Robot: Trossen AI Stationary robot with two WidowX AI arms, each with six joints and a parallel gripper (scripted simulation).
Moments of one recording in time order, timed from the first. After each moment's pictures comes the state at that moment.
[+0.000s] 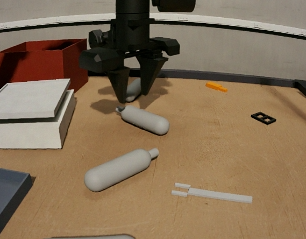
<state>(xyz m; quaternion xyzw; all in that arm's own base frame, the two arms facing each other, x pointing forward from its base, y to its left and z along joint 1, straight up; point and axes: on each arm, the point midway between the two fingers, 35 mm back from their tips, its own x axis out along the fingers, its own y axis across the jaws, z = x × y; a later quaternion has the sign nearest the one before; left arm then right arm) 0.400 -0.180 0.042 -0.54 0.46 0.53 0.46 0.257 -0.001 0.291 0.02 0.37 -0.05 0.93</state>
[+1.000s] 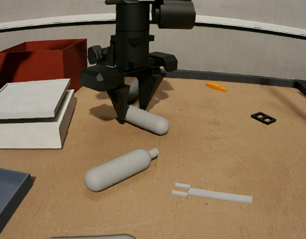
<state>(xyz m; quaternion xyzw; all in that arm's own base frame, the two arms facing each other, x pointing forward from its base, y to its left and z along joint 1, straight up) 0.399 -0.179 0.012 -0.55 0.44 0.55 0.45 0.257 -0.001 0.291 0.02 0.37 -0.05 0.93</state>
